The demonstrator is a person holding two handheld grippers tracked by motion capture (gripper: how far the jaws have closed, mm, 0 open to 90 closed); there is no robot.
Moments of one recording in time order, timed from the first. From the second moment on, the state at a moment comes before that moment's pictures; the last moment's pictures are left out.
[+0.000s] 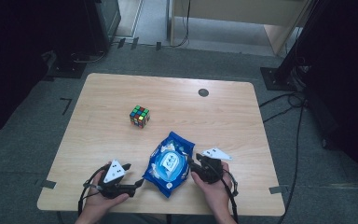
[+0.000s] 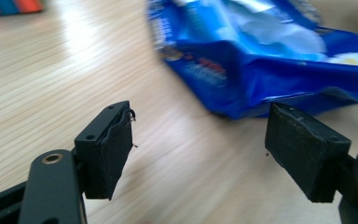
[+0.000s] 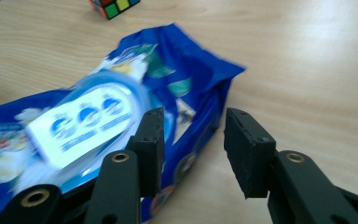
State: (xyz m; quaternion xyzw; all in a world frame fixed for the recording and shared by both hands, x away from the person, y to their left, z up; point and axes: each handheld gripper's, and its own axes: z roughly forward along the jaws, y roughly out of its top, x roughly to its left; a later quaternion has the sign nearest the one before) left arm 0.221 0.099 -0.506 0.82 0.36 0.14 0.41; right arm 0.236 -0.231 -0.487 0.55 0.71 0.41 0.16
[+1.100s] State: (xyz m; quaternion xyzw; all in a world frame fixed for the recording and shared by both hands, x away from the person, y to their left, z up) left arm 0.230 0.122 -0.516 0.81 0.42 0.18 0.38; right arm 0.249 -0.242 -0.508 0.59 0.68 0.41 0.14
